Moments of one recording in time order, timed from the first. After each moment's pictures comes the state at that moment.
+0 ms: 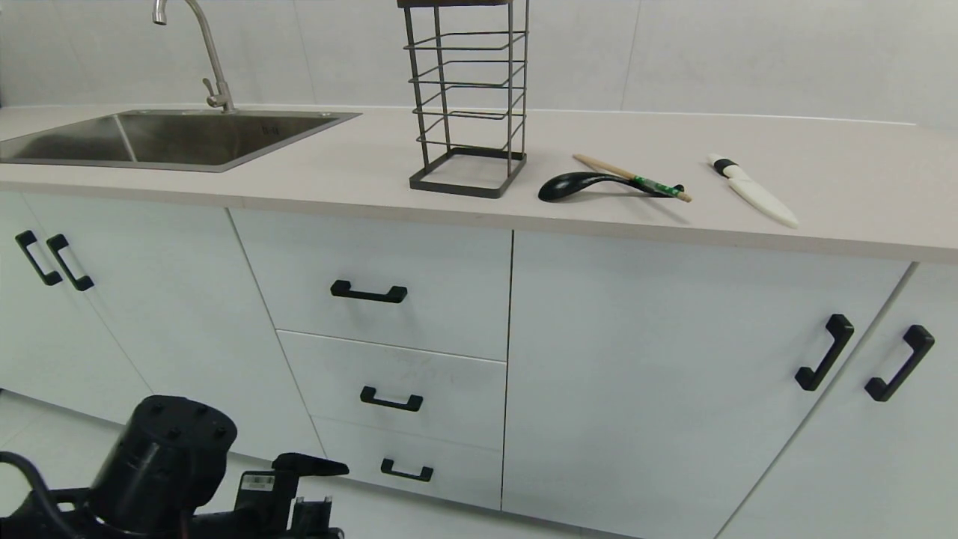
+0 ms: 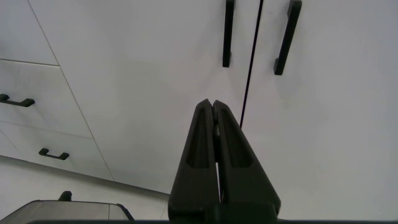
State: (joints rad) left arm -0.63 1.42 -0.31 -0.27 -0.12 1.02; right arm 0.00 0.00 0.00 0.00 0.06 0.00
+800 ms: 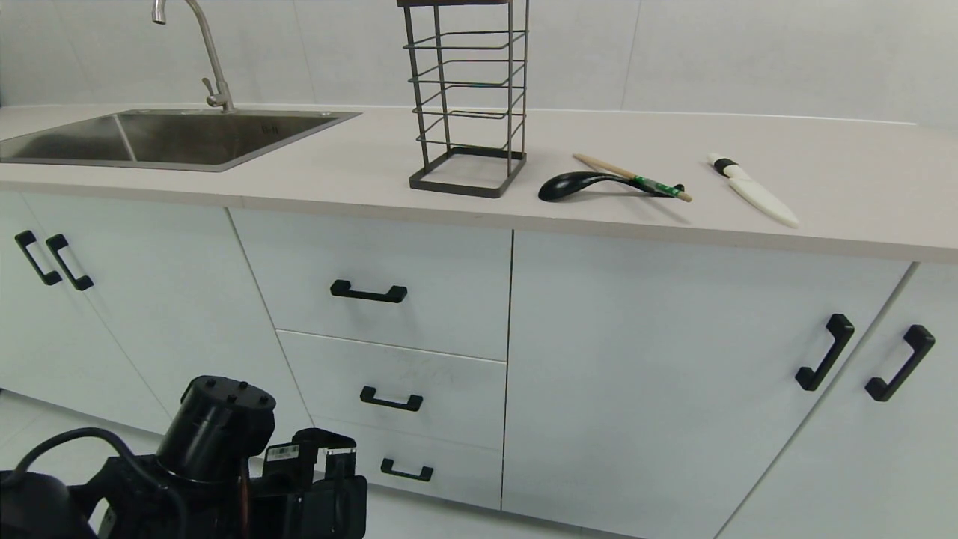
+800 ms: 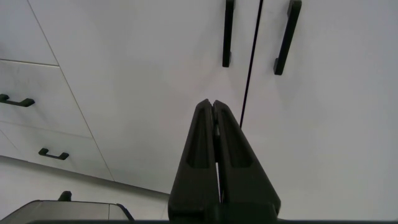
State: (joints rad) left arm -0.53 1.62 -0.31 -0.45 -0.13 1.03; right arm 0.00 0.00 0.00 0.00 0.06 0.00
